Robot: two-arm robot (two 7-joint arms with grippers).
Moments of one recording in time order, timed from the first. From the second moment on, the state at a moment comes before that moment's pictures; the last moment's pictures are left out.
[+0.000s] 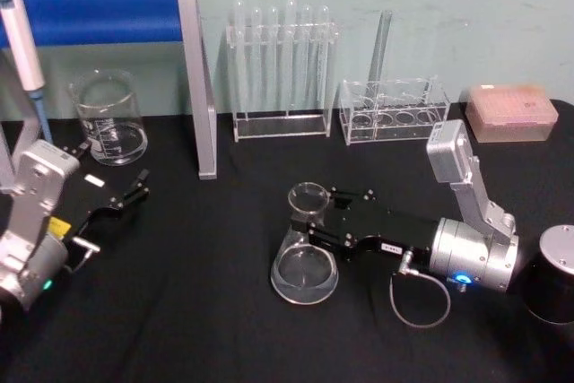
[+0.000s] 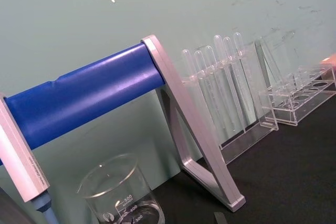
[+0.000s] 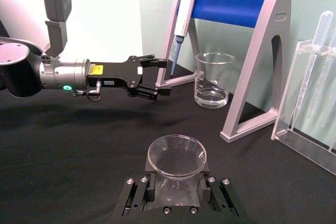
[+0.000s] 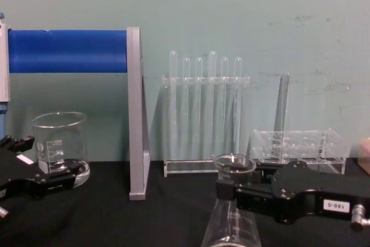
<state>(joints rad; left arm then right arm) -0.20 0.60 0.45 -1.41 -0.25 -0.12 0.03 0.37 0.49 -0.57 -1.35 0.53 -0.05 0.73</state>
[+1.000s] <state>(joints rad) -0.20 0.60 0.45 -1.41 -0.25 -0.12 0.03 0.16 0.48 -0.38 -1.69 0.45 -0.03 0.29</state>
